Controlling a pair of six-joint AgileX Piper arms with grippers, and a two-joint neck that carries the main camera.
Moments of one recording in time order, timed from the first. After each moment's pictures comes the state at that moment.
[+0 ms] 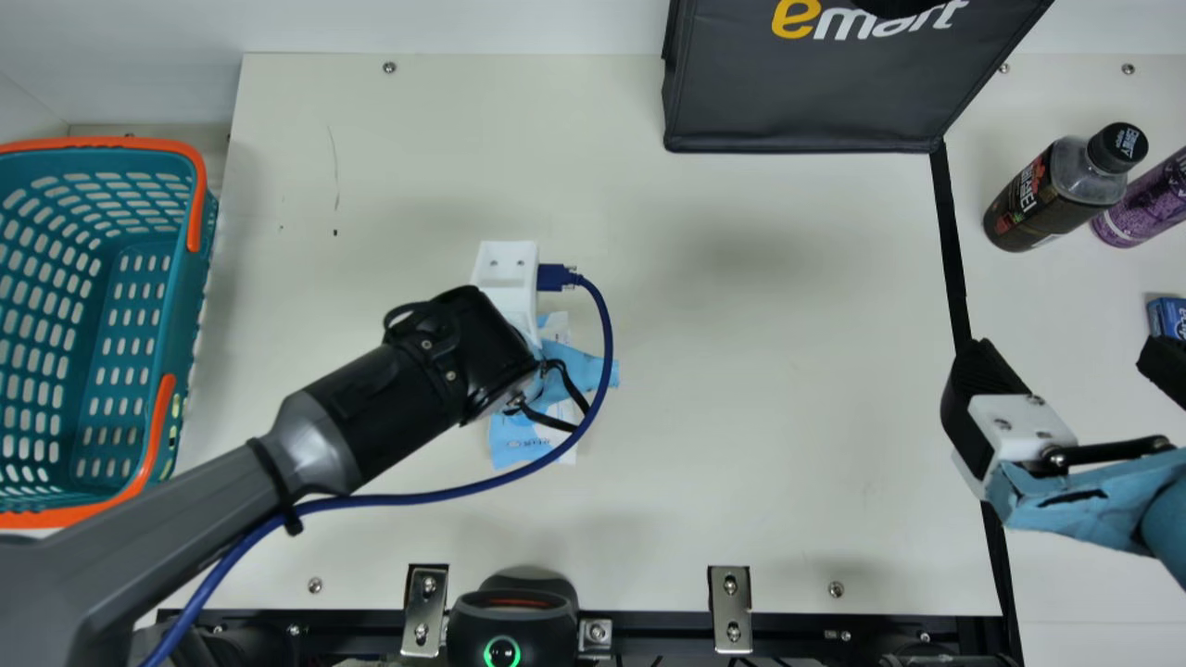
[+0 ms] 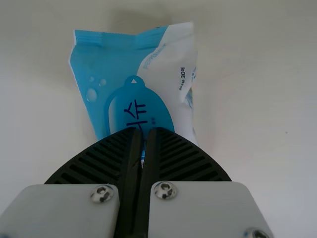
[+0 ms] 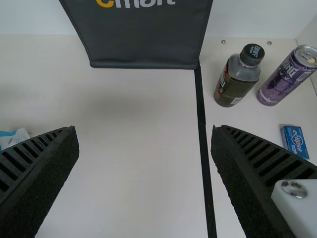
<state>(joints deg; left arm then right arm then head) -50.9 99.9 -71.2 6.3 59.6 -51.8 0.6 42.7 -69.7 -0.7 69.6 0.0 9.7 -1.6</state>
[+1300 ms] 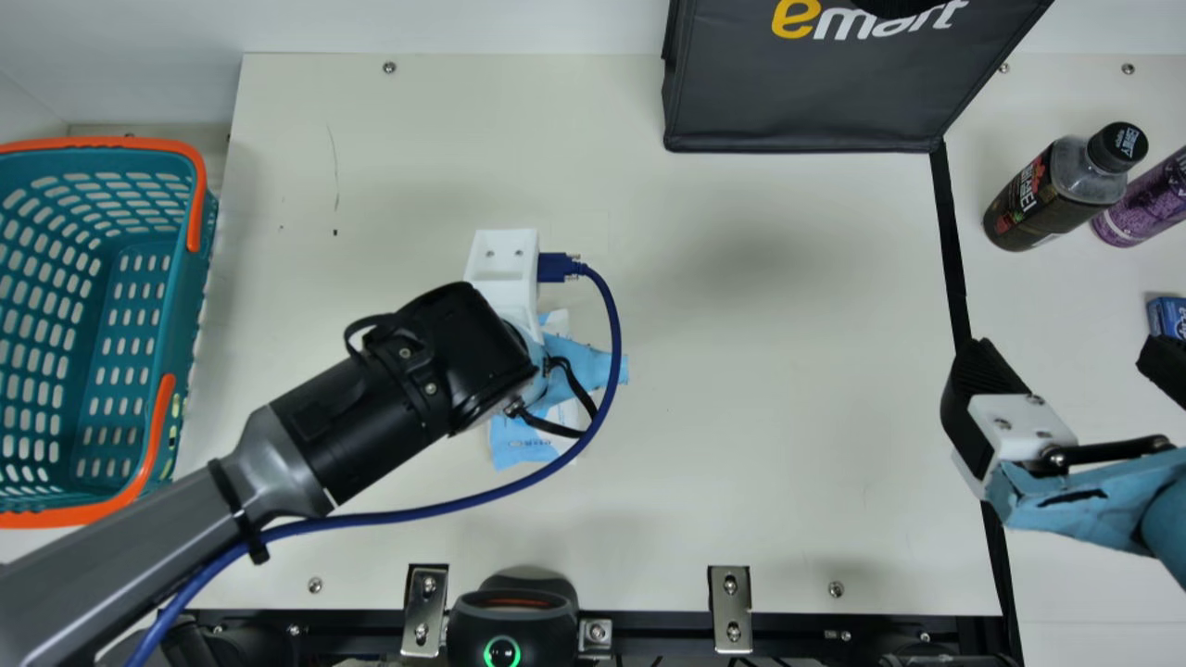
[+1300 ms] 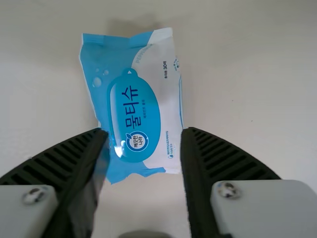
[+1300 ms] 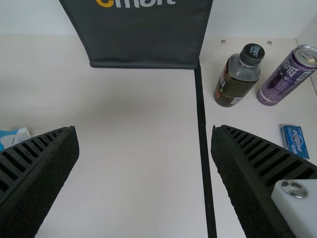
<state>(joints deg) -52.7 96.2 -76.2 6.6 65.7 -54.0 0.6 42.7 -69.7 -0.7 69.7 0.0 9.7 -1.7</state>
